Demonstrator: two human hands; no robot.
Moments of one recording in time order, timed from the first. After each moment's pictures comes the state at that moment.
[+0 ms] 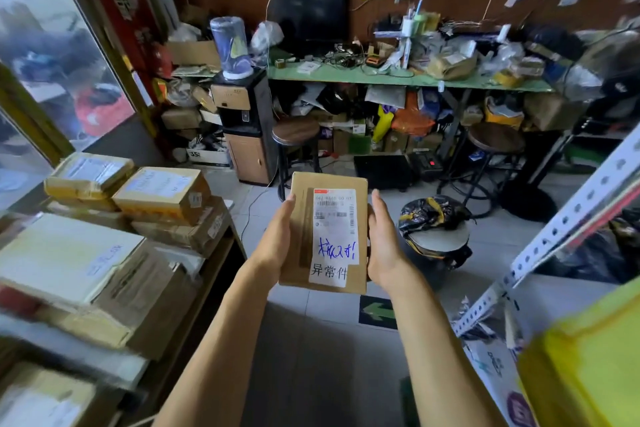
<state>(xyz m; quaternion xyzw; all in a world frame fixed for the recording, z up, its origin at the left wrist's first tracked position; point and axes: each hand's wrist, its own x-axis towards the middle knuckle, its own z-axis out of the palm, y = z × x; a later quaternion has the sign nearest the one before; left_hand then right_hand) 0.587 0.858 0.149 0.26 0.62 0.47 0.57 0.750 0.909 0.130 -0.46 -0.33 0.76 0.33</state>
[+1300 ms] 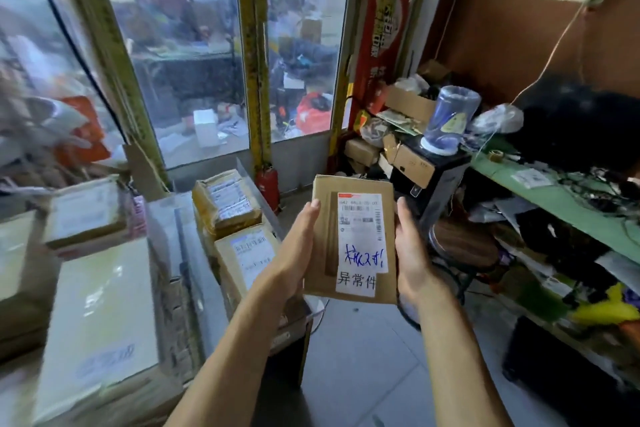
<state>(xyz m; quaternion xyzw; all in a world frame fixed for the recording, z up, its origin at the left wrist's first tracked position) 0.343 1.058 0.183 0.09 0.66 0.67 0.33 0.425 1.214 0.181 -0.23 -0.59 0.77 0.10</state>
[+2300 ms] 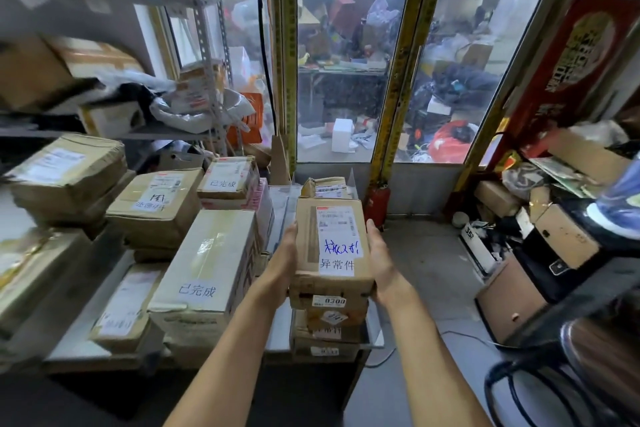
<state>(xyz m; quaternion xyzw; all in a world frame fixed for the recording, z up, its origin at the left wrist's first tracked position) 0.322 0.974 0.150 -0.16 0.65 0.73 0.13 0.307 1.144 0.144 -0.08 -0.61 0.77 -0.20</state>
